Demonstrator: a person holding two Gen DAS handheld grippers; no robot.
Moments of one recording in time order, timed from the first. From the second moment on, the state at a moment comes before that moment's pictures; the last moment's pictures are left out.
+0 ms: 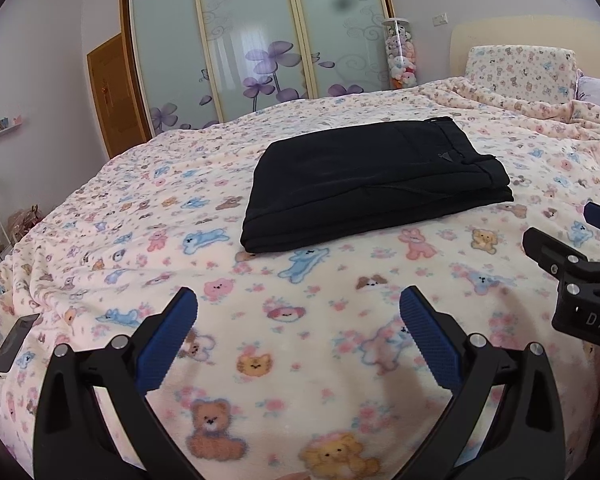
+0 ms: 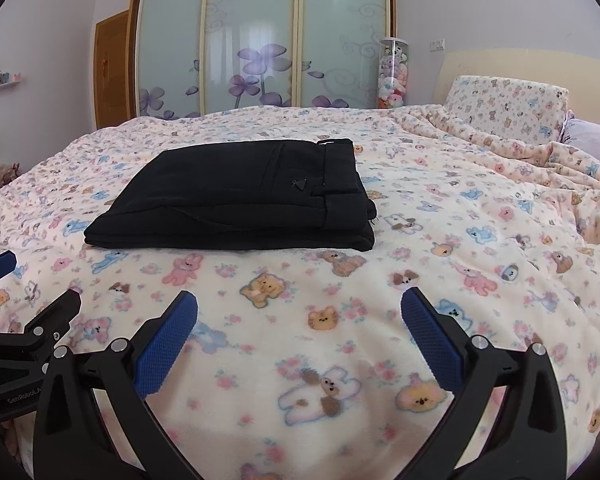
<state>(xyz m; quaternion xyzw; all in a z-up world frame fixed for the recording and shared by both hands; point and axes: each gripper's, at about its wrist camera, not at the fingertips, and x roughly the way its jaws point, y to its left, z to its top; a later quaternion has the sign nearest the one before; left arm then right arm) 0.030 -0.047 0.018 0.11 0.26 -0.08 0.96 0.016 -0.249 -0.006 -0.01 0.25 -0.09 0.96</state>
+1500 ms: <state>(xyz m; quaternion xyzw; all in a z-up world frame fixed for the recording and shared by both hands) 0.029 -0.049 0.016 0.10 0.27 -0.08 0.95 0.023 -0.258 -0.011 -0.01 0.26 -0.09 0.96</state>
